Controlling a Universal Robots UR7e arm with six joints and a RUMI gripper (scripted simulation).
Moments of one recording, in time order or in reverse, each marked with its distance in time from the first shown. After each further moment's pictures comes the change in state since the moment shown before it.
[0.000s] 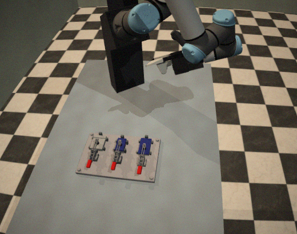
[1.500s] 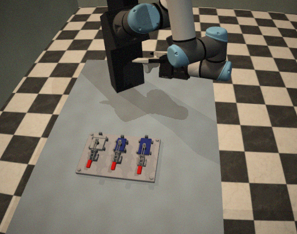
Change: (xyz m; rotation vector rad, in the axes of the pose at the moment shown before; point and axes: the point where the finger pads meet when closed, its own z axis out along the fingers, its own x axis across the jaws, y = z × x) arm 0.057 -0.030 0.023 0.314 0.374 -0.089
